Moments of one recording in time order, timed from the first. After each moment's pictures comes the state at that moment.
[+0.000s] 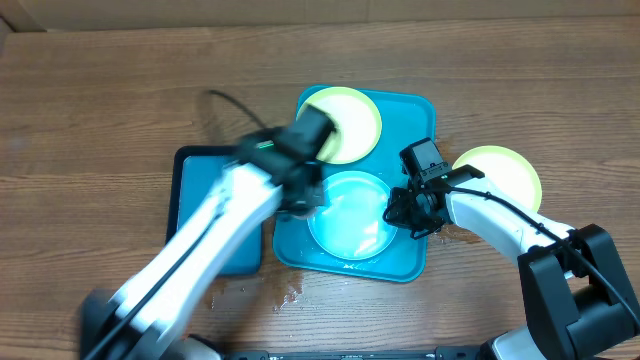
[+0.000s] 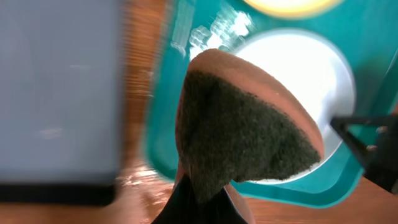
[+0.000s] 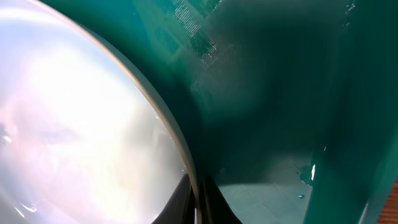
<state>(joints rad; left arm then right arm) -0.52 1.54 1.38 -1.18 -0.04 -0.65 0.39 1.70 0.91 -0.60 -0.20 0.57</state>
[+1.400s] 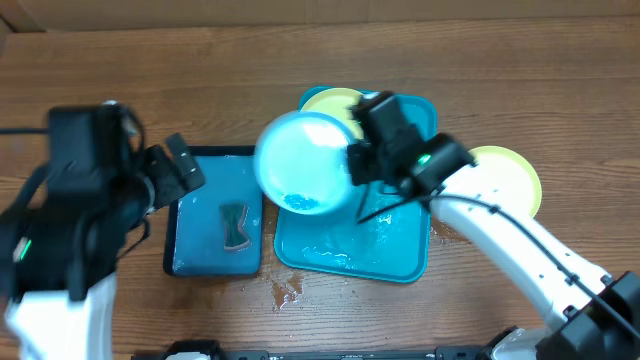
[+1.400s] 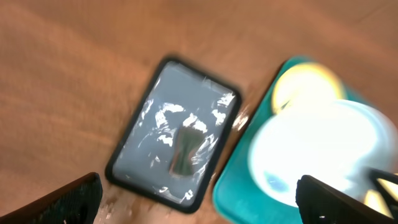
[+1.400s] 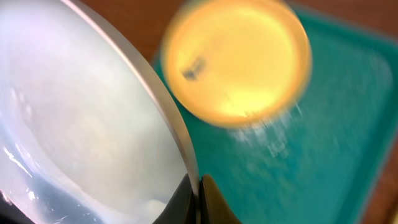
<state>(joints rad) 0.01 1.20 1.69 -1.44 -0.06 -0.47 0.63 1.60 1.37 -0.75 0.06 0.34</state>
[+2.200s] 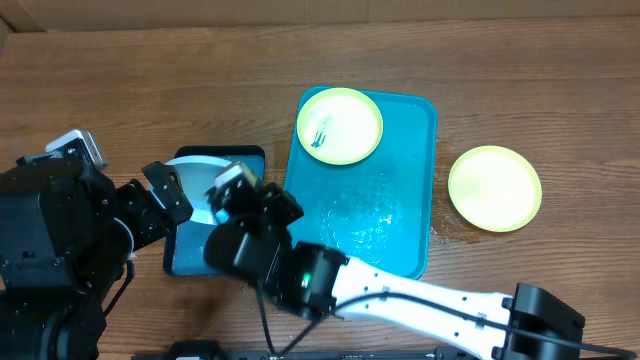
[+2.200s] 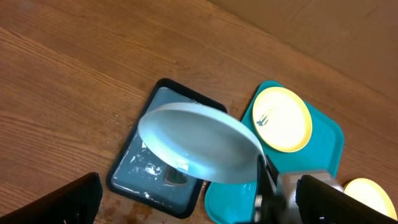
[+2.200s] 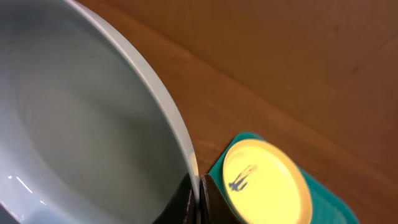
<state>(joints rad) 0.01 1.05 1.75 -1.47 -0.06 -0.47 1.24 1.75 1.37 -0.26 0.86 0.15</state>
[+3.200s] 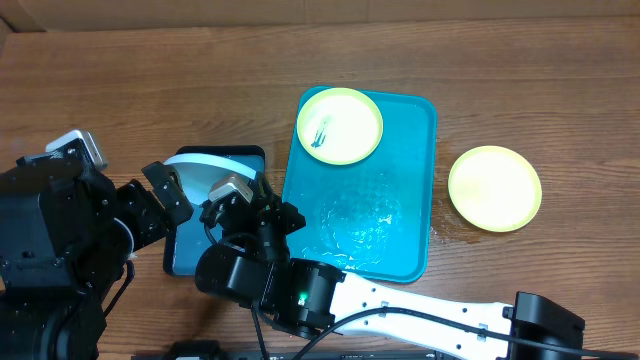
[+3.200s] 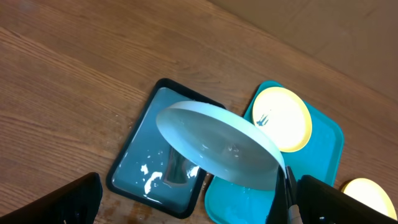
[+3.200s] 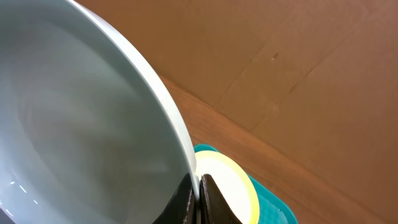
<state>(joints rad) 0.01 1.05 1.75 -1.47 -0.06 -0.47 1.30 1.74 1.37 -0.24 1.10 0.06</state>
